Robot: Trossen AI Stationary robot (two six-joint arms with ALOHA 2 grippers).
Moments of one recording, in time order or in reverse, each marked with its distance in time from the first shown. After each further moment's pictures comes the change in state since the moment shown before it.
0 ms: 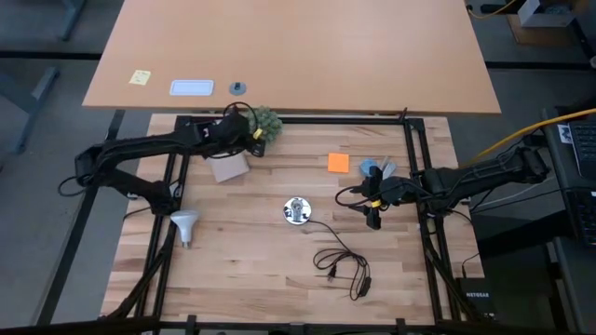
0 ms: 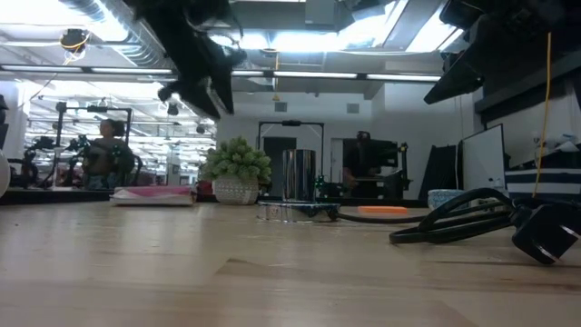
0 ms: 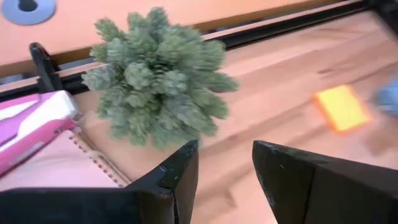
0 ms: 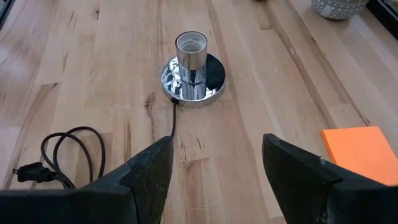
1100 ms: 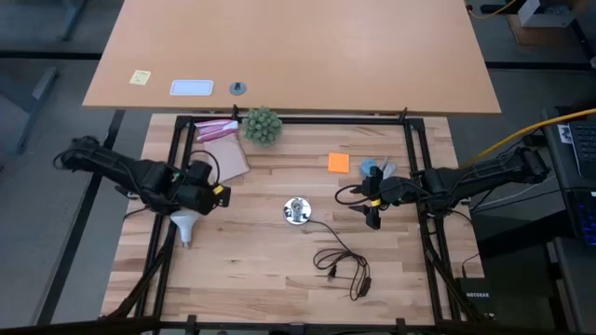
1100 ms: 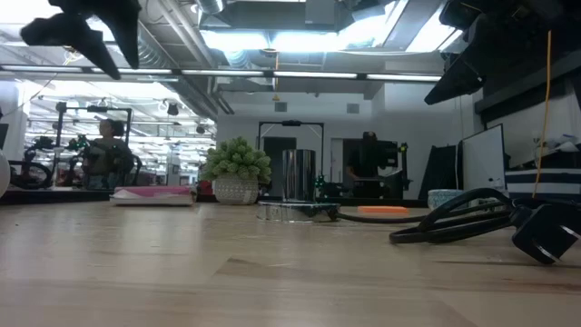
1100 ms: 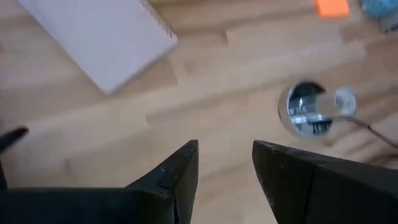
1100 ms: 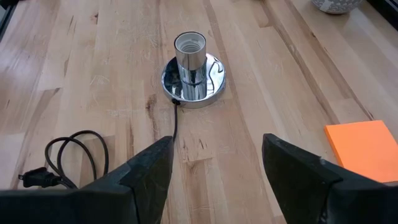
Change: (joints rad) left arm -0.736 -0.238 0.001 -0.651 -0.151 -0.919; right arm 0.000 0.000 0.000 0.000 0.000 0.039
